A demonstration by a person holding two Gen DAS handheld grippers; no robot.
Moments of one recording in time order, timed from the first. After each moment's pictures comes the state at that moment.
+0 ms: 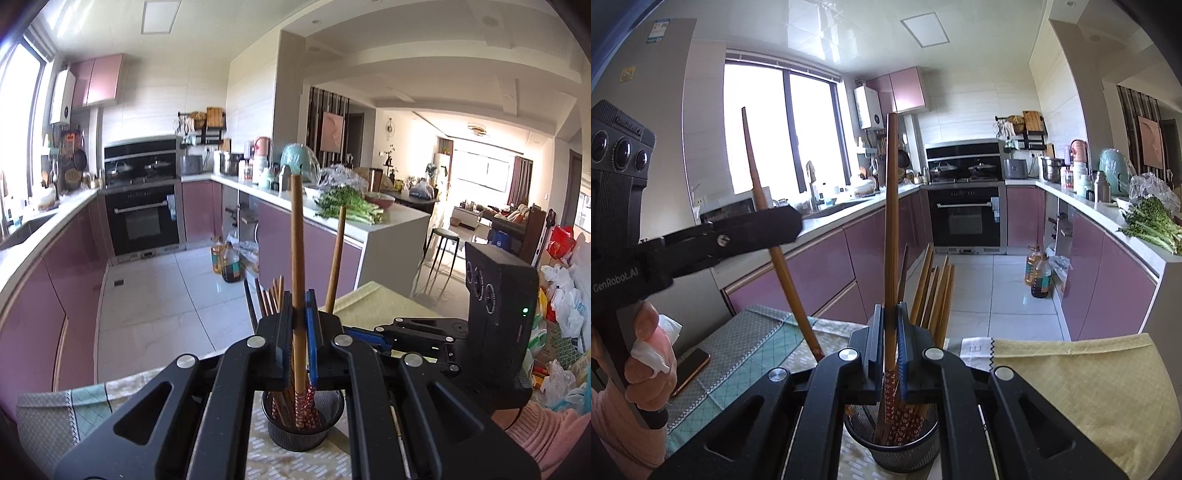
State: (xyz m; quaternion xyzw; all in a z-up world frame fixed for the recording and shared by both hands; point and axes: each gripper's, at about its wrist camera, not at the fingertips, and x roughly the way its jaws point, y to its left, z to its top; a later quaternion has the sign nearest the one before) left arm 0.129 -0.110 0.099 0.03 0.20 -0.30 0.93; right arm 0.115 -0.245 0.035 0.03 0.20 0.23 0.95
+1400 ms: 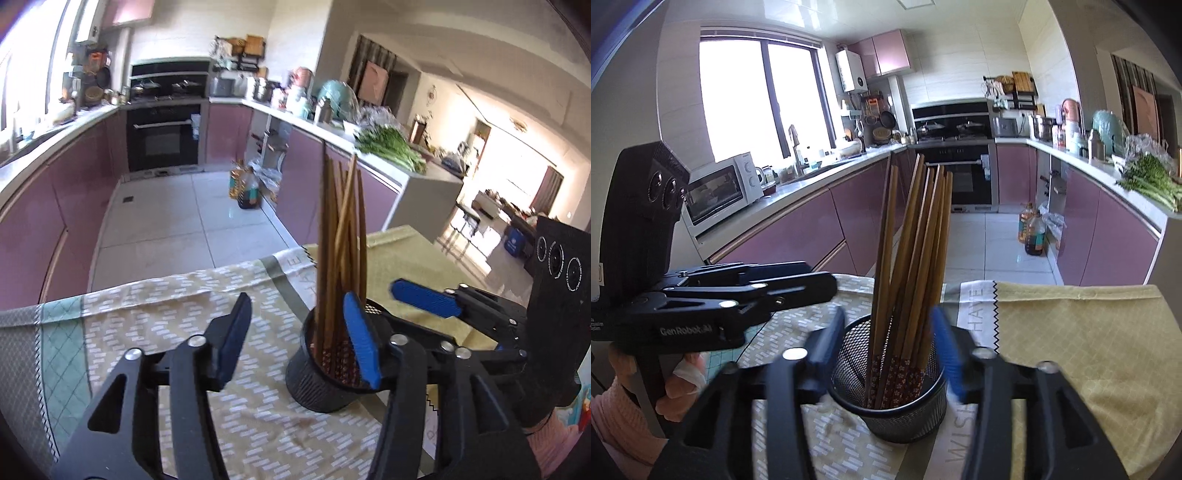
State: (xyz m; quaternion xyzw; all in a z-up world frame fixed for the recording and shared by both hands) left arm 0.186 -0.079 0.009 -0.02 0.32 -0.24 0.92; right arm 0.117 -0.242 0.001 0.04 0.26 0.21 0.94
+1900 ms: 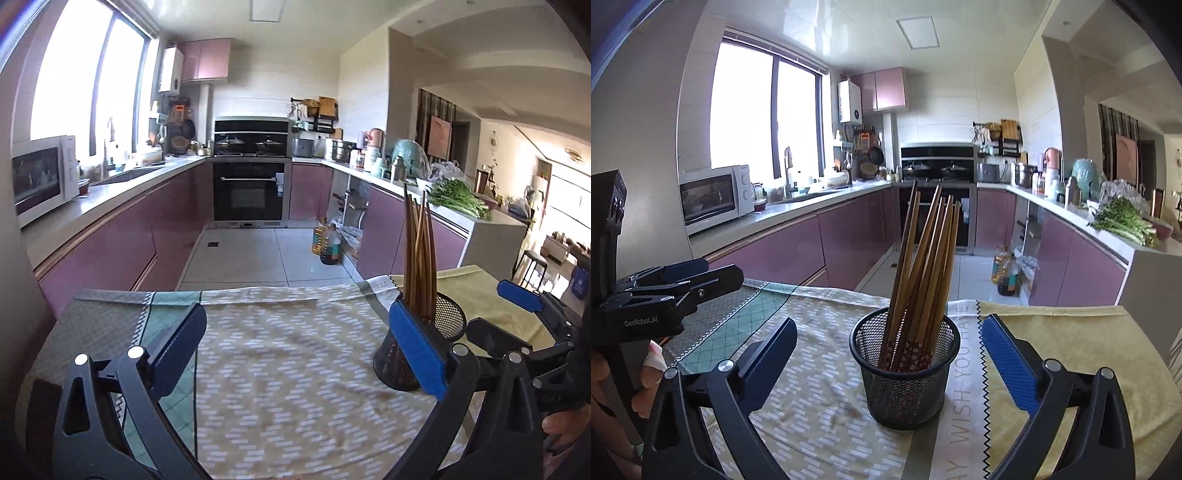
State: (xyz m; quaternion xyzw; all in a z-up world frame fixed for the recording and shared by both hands) left arm 0.087 -0.010 0.011 -0.02 0.20 -0.08 0.98; right arm 0.058 -0.223 -0.002 -0.01 0.17 0.15 0.97
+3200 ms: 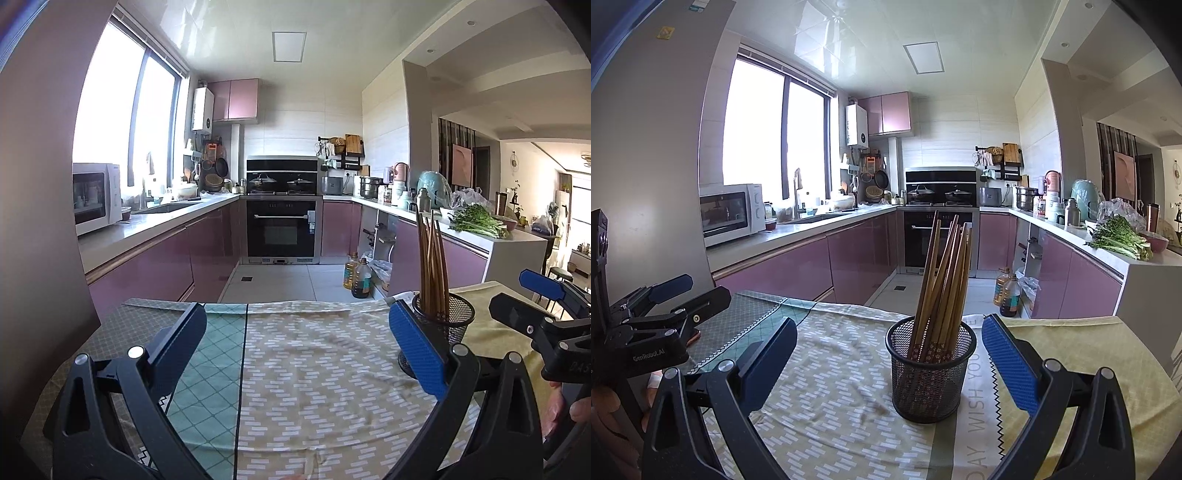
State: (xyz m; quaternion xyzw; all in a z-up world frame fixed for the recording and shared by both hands) left arm 0.013 0.004 0.015 0.00 0.13 -0.02 0.99; right arm 0.016 -0.212 0.003 0.00 0.13 0.16 0.98
